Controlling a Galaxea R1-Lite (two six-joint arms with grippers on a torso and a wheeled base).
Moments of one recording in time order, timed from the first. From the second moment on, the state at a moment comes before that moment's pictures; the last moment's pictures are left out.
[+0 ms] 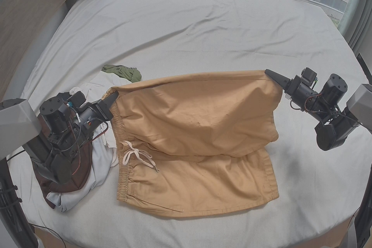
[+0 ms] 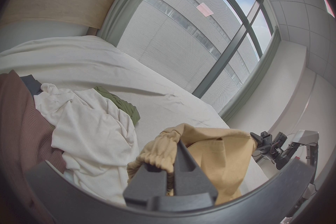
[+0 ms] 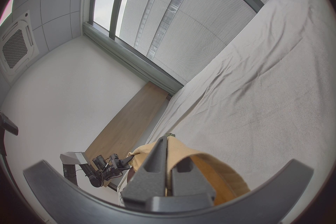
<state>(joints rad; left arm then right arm) -0.14 2.10 -0.68 -1.55 -0.26 -0.49 0.09 2.18 -0.98 -1.53 0.72 0.82</state>
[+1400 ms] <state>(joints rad) -0.15 2.21 -0.73 -1.55 -0.23 -0.49 0.07 2.29 -1.04 -1.50 0.72 0.81</state>
